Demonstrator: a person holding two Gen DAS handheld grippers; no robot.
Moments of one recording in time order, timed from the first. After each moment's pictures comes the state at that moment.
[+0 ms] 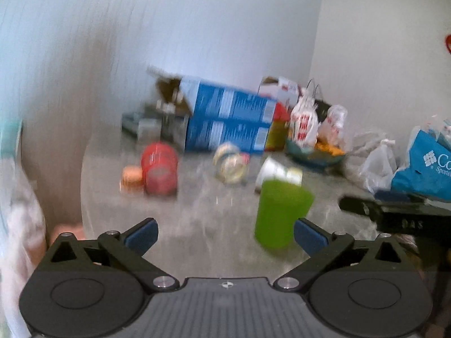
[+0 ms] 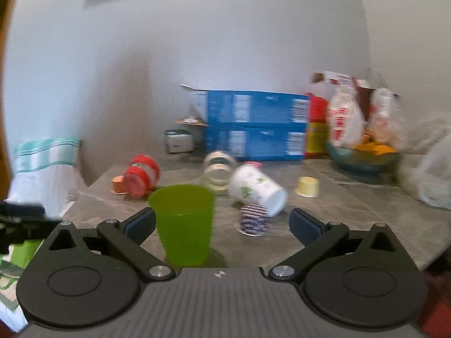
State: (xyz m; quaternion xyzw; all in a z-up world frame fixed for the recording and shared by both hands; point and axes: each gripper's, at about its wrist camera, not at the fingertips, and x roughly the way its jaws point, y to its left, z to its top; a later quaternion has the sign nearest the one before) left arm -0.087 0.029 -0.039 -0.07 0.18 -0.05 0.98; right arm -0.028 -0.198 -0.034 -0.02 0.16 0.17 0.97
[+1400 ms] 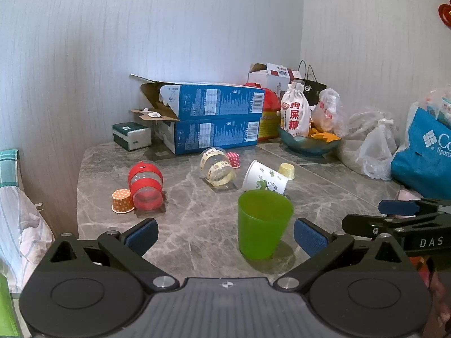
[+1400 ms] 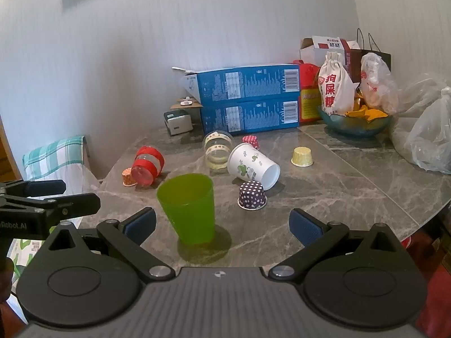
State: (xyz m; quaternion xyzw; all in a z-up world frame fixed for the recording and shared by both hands) left arm -0.072 -0.008 -0.001 -0.02 0.23 -0.05 0.97; right arm -0.034 -0.219 -0.010 0.03 0.24 0.19 0.95
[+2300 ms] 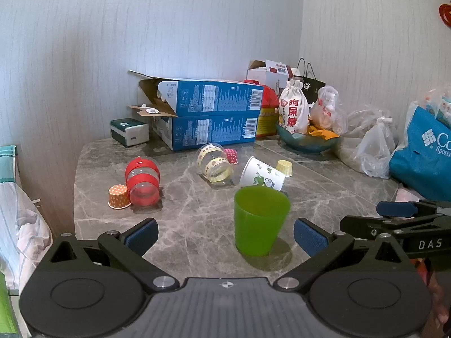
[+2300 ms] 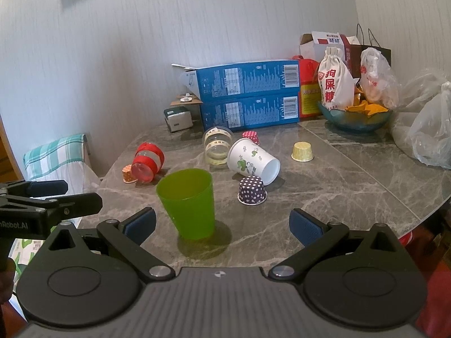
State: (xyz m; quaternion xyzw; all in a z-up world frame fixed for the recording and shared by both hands) left arm -0.070 -0.011 -0.002 -0.03 0.24 -0.05 0.97; right arm -0.035 -0.219 -0.013 0.03 0.25 0.19 0.95
